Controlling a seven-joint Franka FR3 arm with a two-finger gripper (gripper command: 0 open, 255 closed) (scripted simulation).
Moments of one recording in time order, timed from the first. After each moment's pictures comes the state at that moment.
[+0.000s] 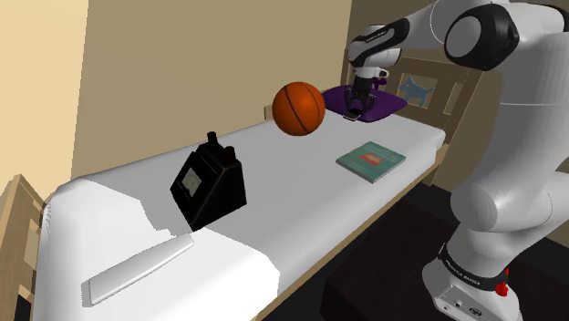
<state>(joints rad) -0.54 0.30 0.02 -1.69 0.06 2.02 0.93</state>
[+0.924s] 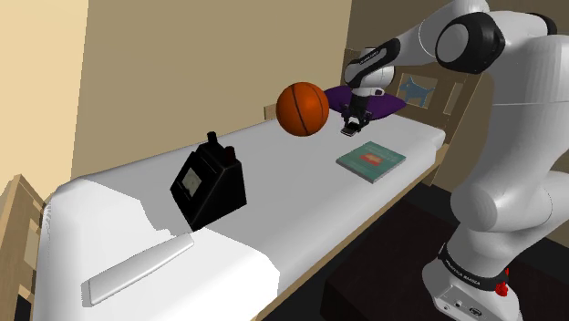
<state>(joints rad) -0.54 0.37 0.02 -1.78 0.06 2.19 0.92</state>
